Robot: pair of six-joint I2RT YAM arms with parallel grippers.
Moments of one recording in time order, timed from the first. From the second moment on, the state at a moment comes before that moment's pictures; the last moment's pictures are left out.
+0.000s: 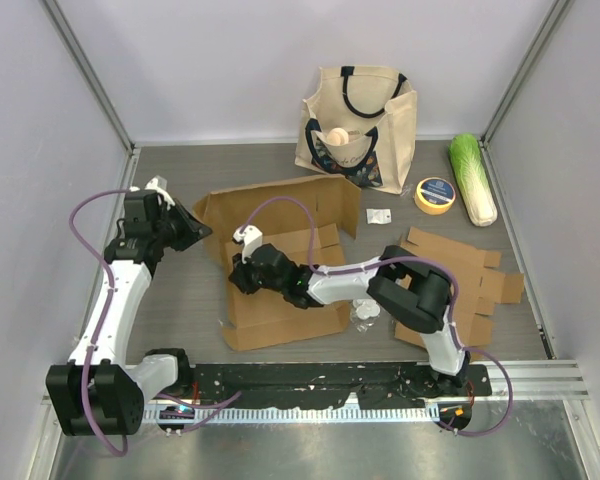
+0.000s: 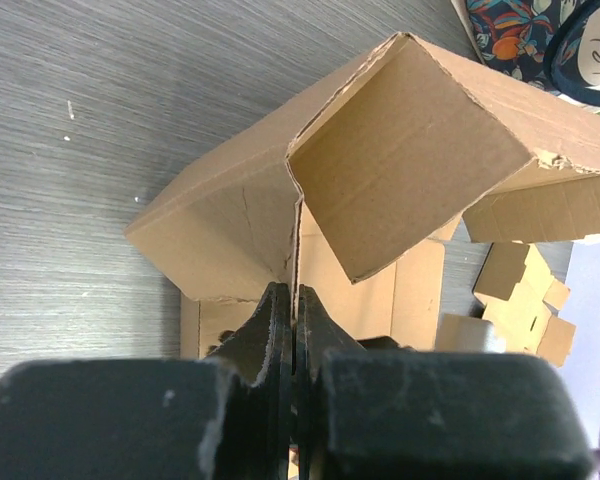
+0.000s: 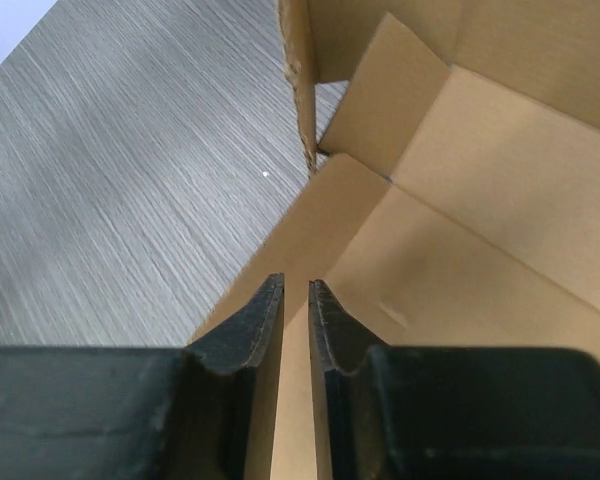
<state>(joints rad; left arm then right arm) 0.02 1.08 0.91 -0.50 0.31 -0.60 1.10 1.99 1.15 0.44 0.08 0.38</state>
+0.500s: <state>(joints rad) 0.03 1.10 0.91 -0.46 0.29 -0.68 1.10 2.26 1.37 0.50 0.04 0.48</state>
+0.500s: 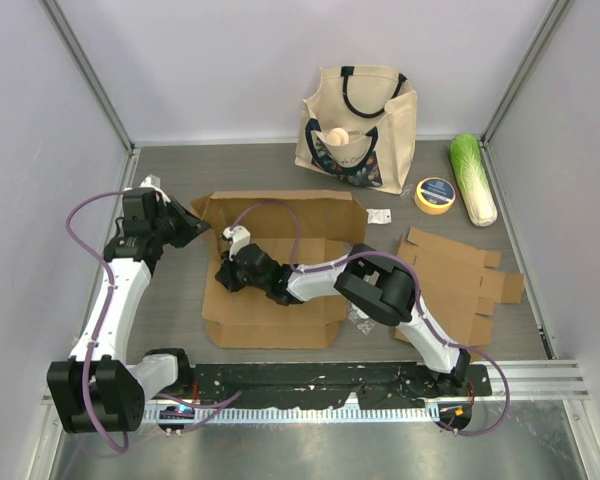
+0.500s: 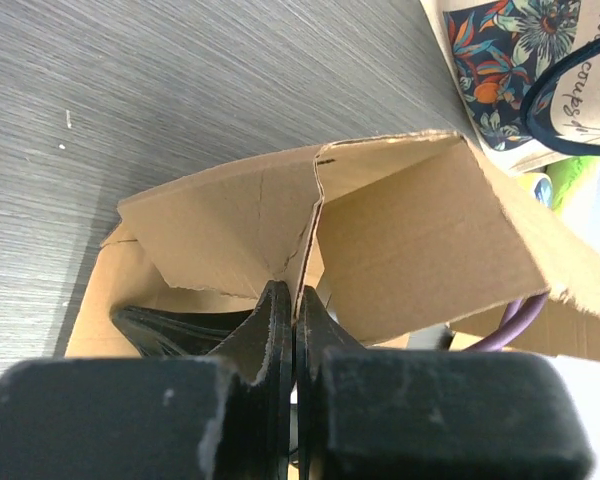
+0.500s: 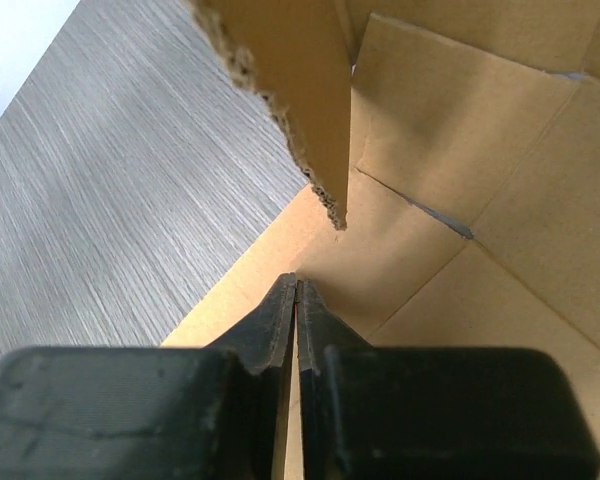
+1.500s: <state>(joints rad) 0.03 1.09 0.91 -0.50 0.37 -0.54 0.97 1.93 1.11 0.29 -0.08 0.55</state>
